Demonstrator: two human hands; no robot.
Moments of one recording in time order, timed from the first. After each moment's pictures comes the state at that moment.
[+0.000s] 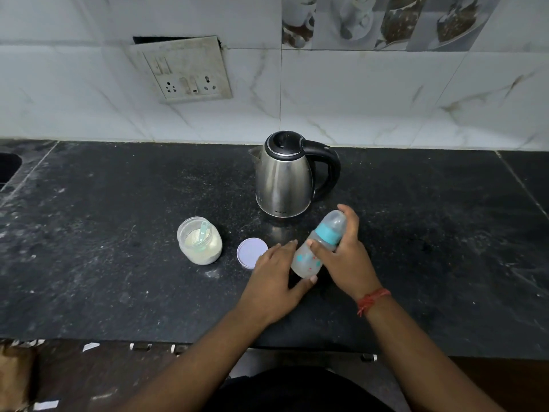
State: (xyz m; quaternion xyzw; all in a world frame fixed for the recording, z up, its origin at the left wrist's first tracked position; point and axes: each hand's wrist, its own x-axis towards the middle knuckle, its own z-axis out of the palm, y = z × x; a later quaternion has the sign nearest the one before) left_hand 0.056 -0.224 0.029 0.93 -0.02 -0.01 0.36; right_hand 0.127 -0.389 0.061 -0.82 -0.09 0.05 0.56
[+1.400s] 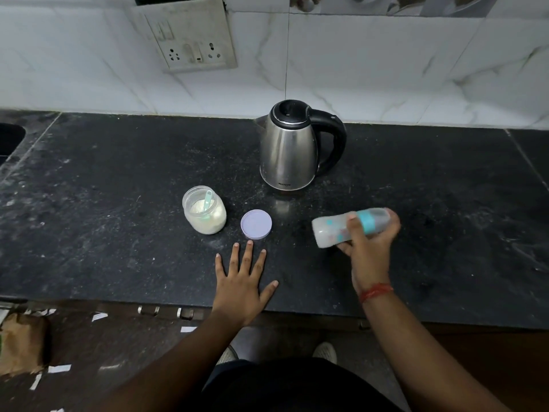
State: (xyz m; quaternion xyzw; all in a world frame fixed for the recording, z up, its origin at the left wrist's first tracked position) left_hand -0.019 -0.180 -0.078 1.00 0.05 -0.05 0.04; right_hand 0.094 -0.408 0.030 -0.65 0.10 0.03 0.75
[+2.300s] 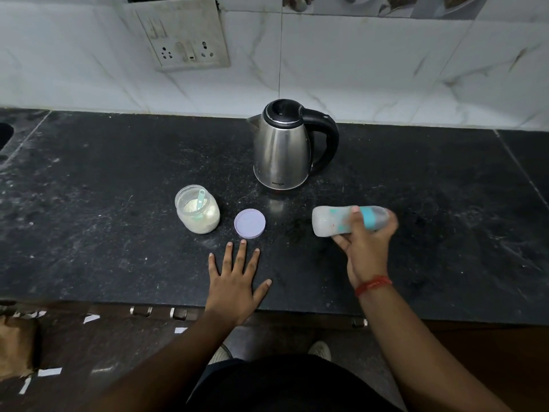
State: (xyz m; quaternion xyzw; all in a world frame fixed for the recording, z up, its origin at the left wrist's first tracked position) left_hand -0.019 -0.179 -0.085 1.00 0.04 -0.04 0.05; right_hand 0.102 -0.414 0.033 -0.60 0.11 0.03 0.79
